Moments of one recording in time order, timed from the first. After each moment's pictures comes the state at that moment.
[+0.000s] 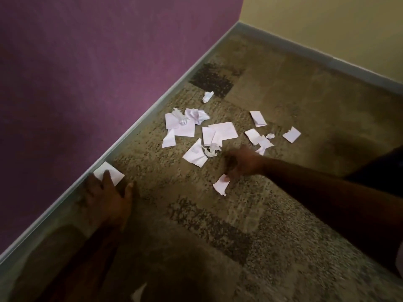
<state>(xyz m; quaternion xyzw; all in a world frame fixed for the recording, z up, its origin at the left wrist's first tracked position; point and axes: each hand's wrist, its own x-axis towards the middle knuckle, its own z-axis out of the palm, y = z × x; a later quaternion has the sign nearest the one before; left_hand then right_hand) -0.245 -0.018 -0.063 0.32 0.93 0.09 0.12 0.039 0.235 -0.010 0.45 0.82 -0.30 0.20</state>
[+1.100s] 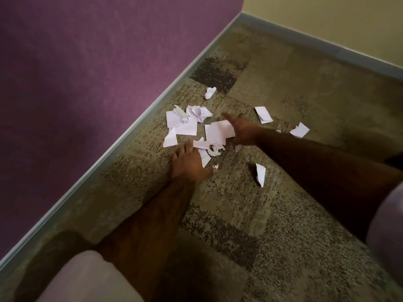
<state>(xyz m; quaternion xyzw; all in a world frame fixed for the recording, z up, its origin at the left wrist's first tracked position) -0.144 0.150 -0.074 0.56 0.81 0.03 0.17 -0.003 0.313 -0.024 0.48 0.84 -0.21 0.15</state>
